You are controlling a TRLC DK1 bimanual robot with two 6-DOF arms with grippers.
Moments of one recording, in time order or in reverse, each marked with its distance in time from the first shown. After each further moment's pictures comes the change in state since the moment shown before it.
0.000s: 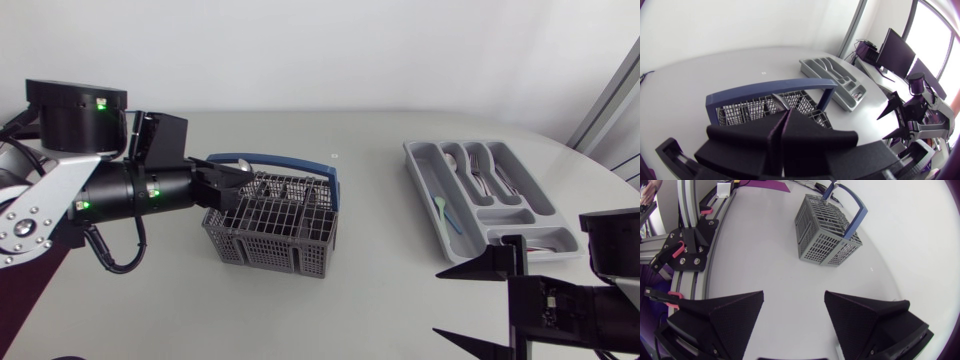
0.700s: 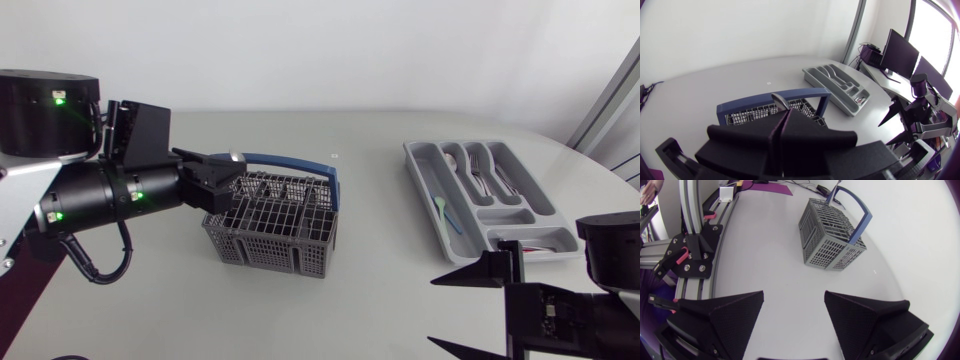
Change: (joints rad) left arm -0.080 -0.119 0.000 -0.048 -0.143 0.005; right arm 0.102 -0.051 -0.007 0.001 0.040 0.106
